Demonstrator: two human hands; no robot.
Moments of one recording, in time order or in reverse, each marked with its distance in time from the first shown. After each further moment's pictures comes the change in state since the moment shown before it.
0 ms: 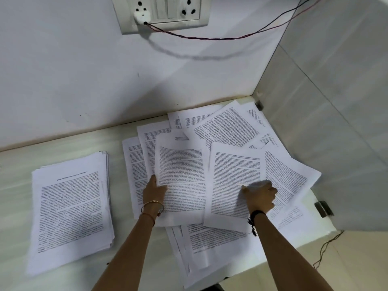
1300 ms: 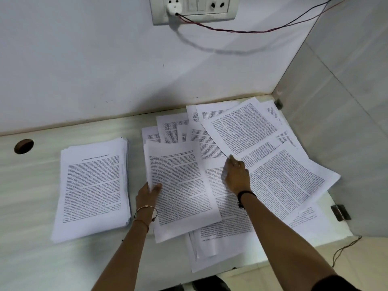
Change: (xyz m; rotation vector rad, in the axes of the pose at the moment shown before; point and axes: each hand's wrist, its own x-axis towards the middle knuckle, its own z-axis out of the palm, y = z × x) left_hand -0.037 -0.051 -0.051 -0.136 0.138 -0.014; right_hand -0.035 -0.064 0.038 -0.441 -0.253 -0.852
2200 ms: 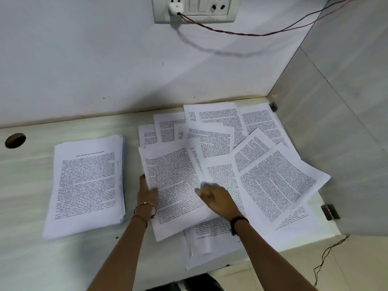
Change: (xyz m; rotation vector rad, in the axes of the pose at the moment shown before) left_hand -0.003 0.002 0.012 -0.089 -0.041 -0.017; right_hand -0.063 -0.020 0.030 0.515 -0.060 -0.299
